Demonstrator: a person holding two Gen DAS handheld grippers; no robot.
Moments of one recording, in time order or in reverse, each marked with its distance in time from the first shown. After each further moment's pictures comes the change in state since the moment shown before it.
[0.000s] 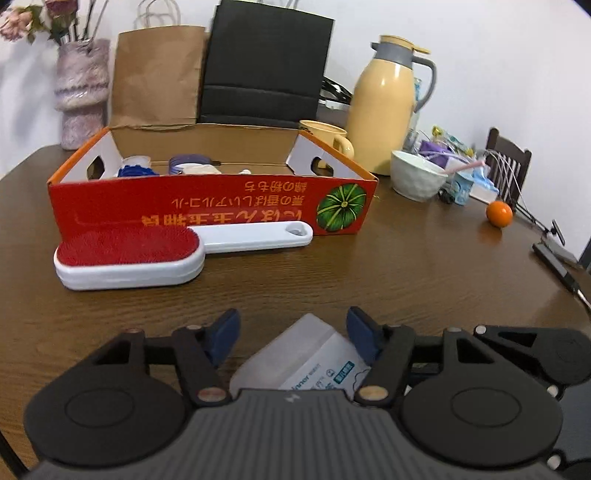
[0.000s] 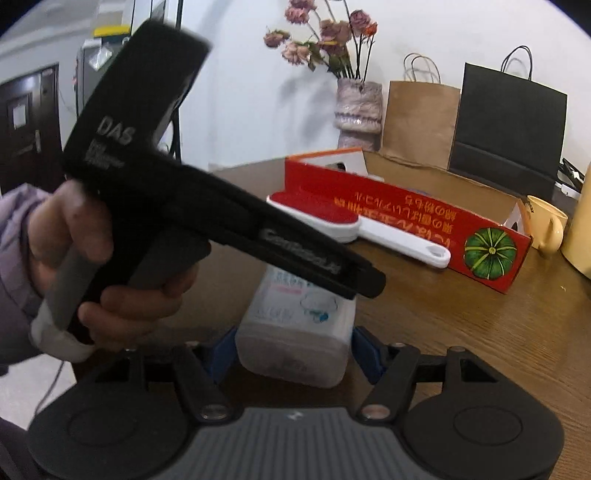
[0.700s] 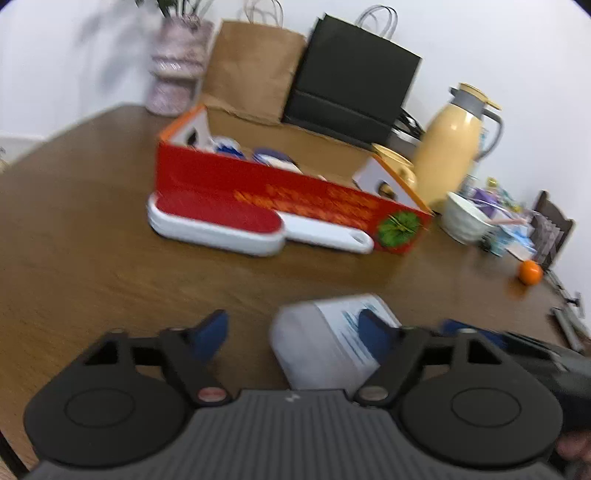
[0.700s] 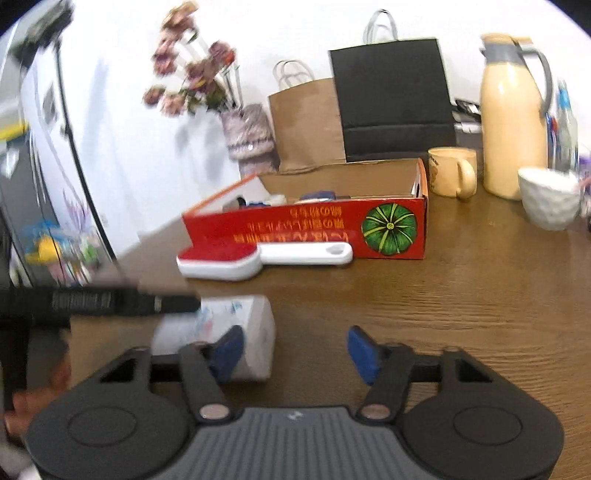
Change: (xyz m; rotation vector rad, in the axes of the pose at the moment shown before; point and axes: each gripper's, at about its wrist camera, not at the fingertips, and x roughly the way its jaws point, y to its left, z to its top) left arm -0.049 0.028 -0.016 -0.247 -0.017 0.091; right arm -0.019 -0.064 0.003 0.433 -0.097 -0.072
